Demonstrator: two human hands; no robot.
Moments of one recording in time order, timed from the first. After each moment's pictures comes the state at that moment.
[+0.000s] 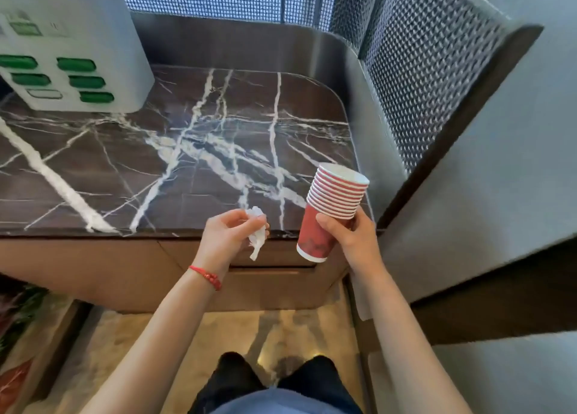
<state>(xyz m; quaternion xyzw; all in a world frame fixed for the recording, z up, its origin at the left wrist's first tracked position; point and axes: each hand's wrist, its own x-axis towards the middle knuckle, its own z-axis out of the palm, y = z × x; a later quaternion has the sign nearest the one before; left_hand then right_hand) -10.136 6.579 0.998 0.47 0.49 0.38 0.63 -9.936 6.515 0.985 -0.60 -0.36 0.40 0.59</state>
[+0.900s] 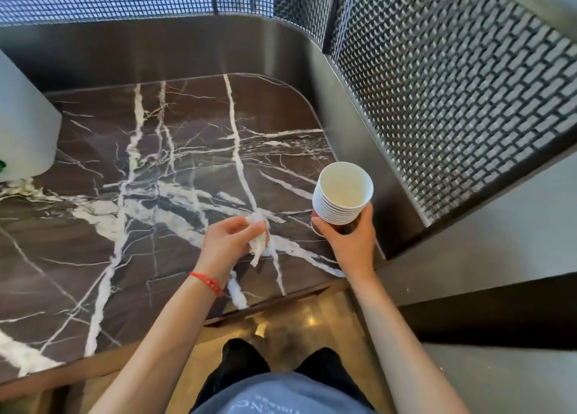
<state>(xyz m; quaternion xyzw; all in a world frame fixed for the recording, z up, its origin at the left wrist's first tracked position) -10.085 6.716 0.998 0.48 0.46 0.25 0.70 -9.912 6.613 0.965 -0.73 -0.28 0.19 0.59</state>
